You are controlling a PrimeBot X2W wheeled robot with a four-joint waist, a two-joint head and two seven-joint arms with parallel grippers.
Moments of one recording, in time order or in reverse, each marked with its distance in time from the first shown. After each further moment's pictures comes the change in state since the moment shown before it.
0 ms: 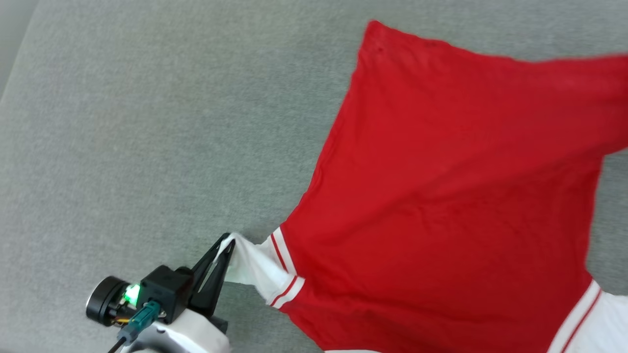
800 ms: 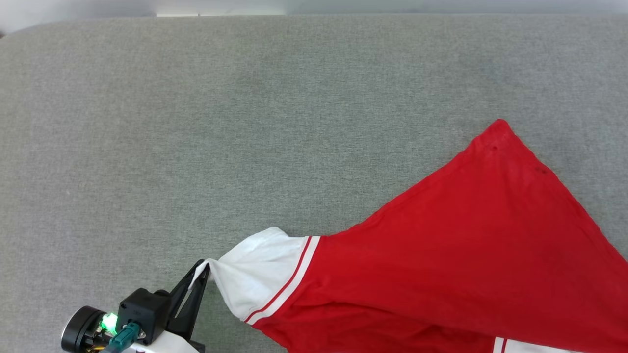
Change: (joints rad) left arm 0.120 0.067 0.038 -0.028 -0.028 0.038 0.004; right arm 0.903 -0.273 -0.012 -0.091 0.262 0.000 -0.414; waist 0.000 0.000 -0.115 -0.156
